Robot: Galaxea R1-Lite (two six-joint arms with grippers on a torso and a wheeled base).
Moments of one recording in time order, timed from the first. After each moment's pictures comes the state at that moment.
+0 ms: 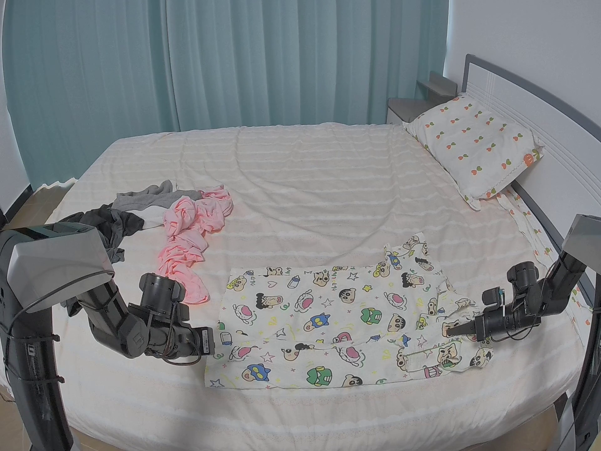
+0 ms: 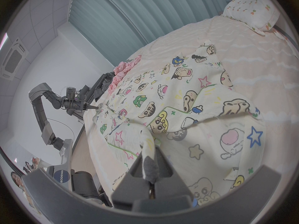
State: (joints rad) left arm -0.21 2.25 -0.70 -0.60 -0.19 -0.32; right arm -0.17 2.35 -0.86 -0.37 0.84 -0.35
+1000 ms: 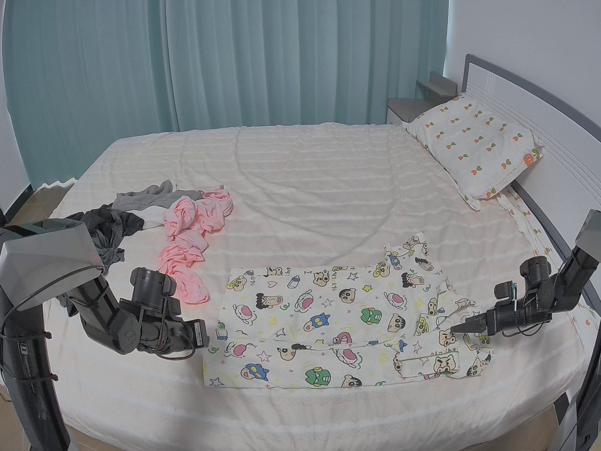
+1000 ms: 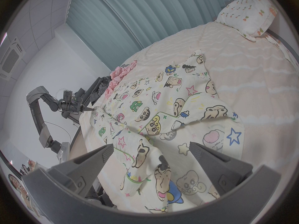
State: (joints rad) left arm -0.18 2.22 -0.70 -0.61 -0.21 -0.38; right arm -0.21 2.26 -0.80 -0.37 0.83 -0.35
